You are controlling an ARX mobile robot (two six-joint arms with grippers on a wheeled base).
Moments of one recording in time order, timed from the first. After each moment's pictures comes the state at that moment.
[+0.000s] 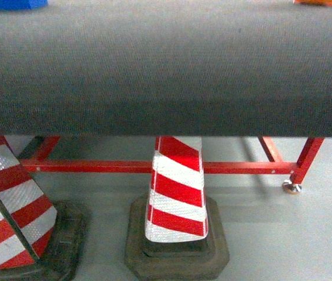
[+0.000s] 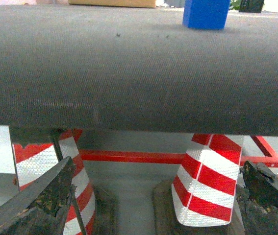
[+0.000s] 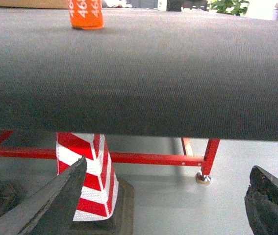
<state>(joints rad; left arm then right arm) 0.00 0.01 0.01 0.00 0.00 0.00 0.01 0.01 0.01 -0.01 0.00 0.00</state>
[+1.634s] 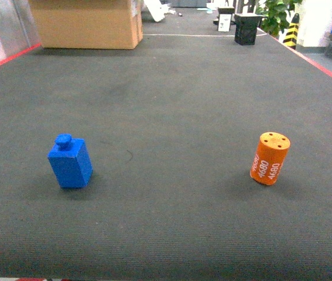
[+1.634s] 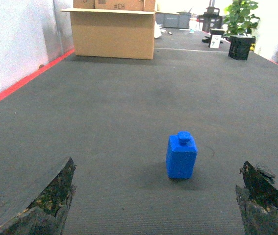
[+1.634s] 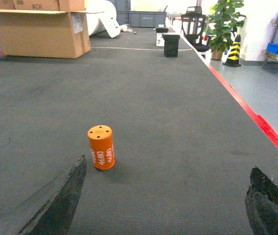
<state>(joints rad) 0.00 0.01 0.01 0.00 0.00 0.00 0.01 0.01 0.01 0.00 0.00 0.00</state>
